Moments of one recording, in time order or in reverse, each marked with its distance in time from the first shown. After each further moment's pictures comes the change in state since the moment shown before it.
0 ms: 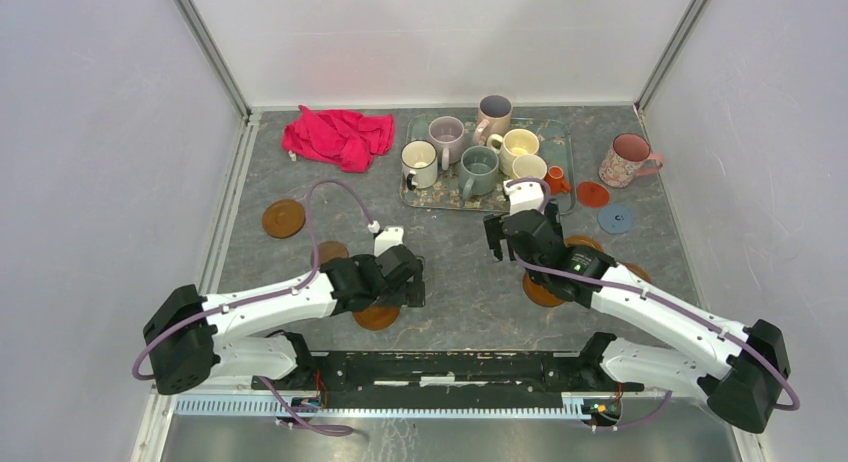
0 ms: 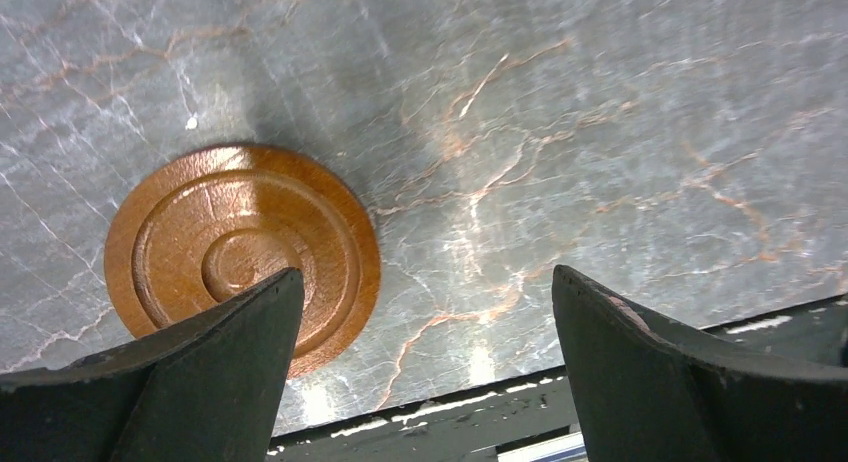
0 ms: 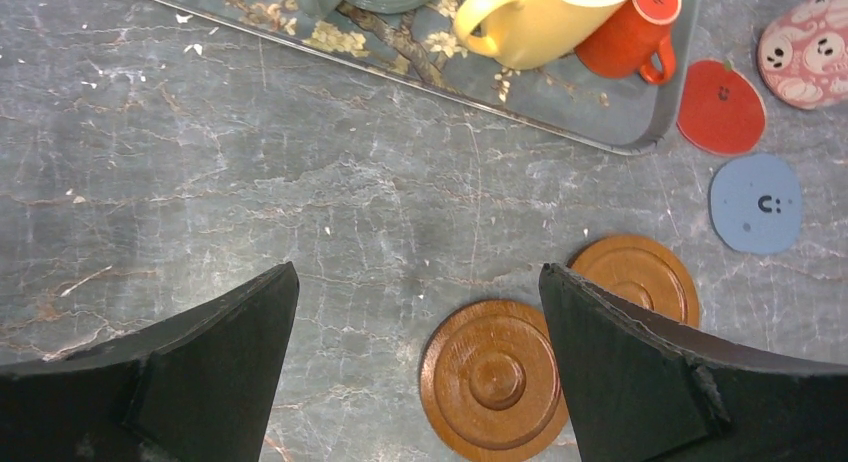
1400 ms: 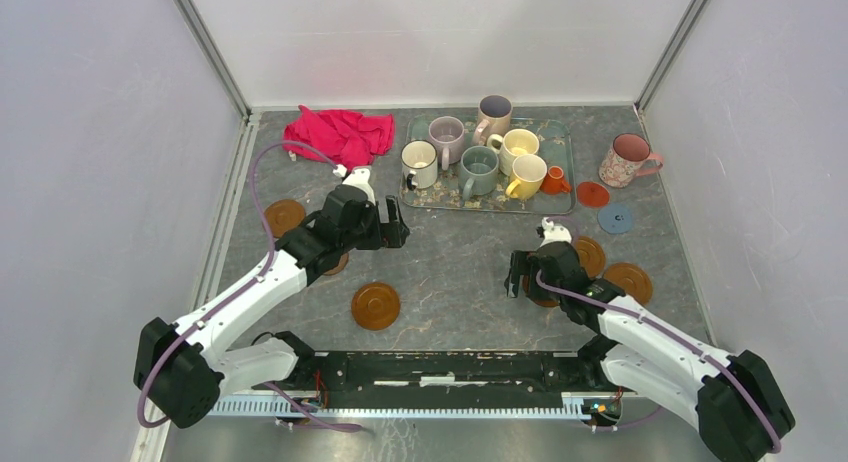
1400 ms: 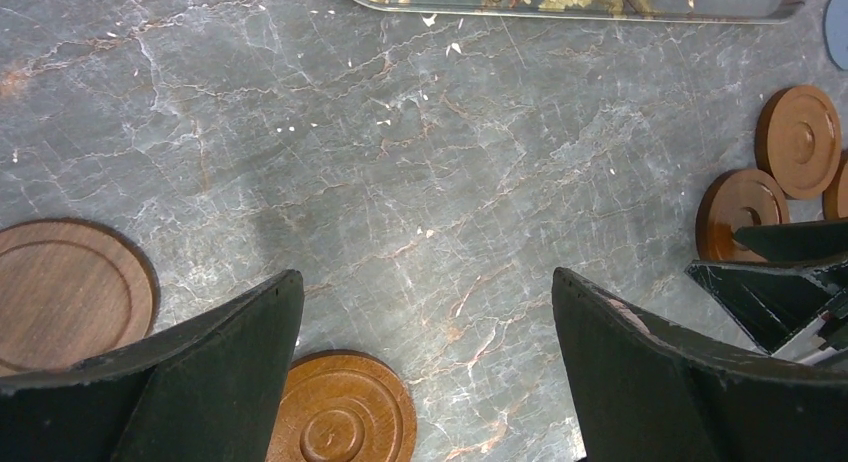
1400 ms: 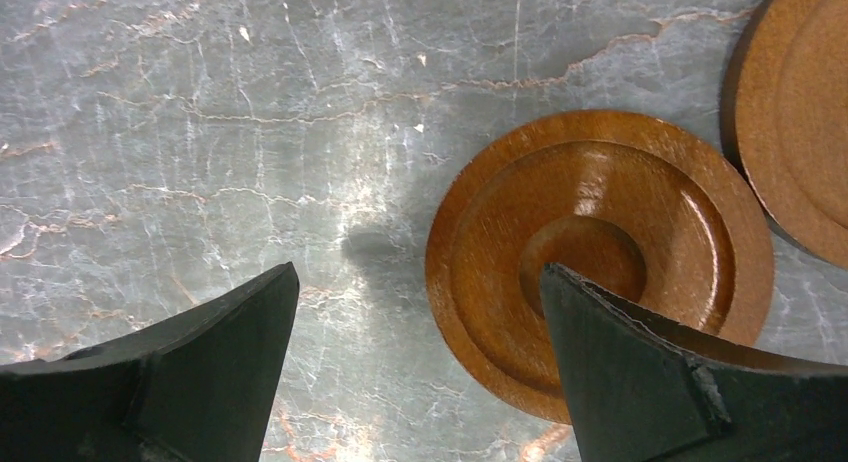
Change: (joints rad) left arm 0.425 -0.103 0.121 0.180 0.207 0.382; right arm -0.269 -0.146 -0.466 0.146 -0.449 0.259
